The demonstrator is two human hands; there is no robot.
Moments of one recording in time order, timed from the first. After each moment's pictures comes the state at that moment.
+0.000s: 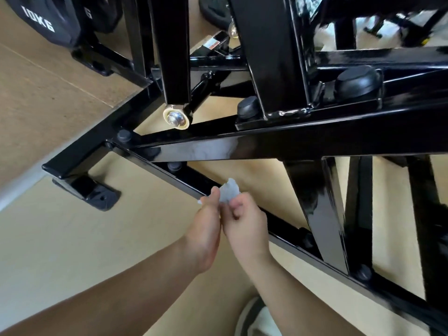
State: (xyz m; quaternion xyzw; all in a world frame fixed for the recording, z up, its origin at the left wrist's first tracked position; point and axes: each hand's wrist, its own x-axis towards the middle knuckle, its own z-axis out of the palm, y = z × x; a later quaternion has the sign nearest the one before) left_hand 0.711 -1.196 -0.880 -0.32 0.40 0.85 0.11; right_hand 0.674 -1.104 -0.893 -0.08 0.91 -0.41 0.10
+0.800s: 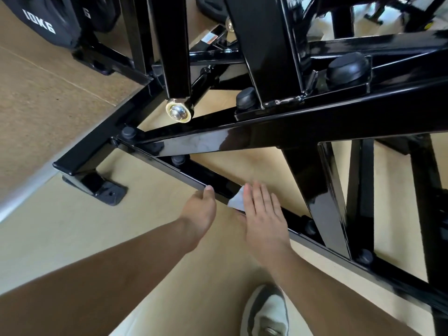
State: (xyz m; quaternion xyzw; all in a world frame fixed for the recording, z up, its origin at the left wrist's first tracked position) left_hand 0.716 -1.222 -0.869 -0.42 0.65 0.62 0.14; right_hand 0.661 -1.048 -0.946 -0.31 0.95 0.04 -0.01
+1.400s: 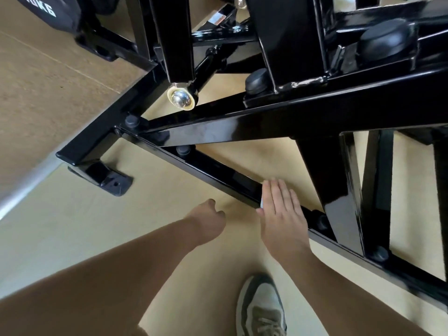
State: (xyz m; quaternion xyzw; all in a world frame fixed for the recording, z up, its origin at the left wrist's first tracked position) left_hand 0.726 -1.227 -0.892 -0.29 0.79 0.44 0.32; right_hand 0.658 -1.021 -0.953 -0.30 0.95 0.04 -0.04
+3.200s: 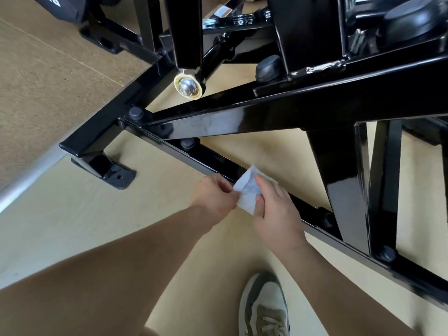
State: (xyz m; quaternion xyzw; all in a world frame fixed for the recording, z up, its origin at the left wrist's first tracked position) left_hand 0.706 -1.221 -0.905 -0.37 0.71 0.59 0.08; right_hand 0.670 -1.060 -0.910 -0.26 0.93 -0.24 0.04
